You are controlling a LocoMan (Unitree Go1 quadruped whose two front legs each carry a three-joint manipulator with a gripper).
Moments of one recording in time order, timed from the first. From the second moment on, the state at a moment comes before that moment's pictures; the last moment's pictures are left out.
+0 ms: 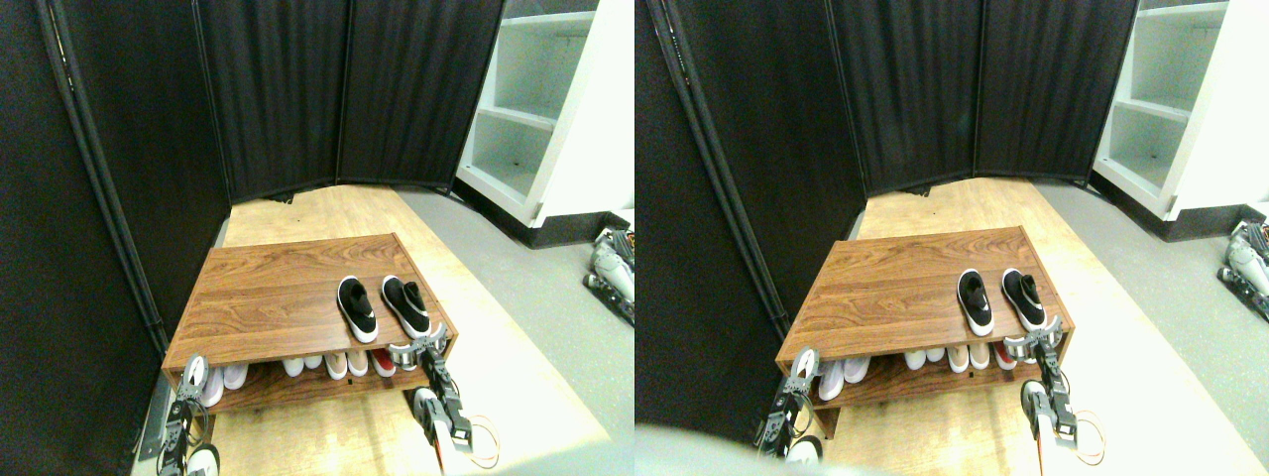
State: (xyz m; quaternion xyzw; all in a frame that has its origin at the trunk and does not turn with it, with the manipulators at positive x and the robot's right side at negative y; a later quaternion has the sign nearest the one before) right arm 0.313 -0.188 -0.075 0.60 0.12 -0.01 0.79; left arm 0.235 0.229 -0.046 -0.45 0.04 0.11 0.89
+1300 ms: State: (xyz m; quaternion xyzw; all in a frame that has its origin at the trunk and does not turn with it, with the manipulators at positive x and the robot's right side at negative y) right arm 0.302 -0.249 -0.008 0.58 -0.03 -0.04 0.81; left arm 0.239 0.230 -0.046 -0.46 0.03 0.12 0.88
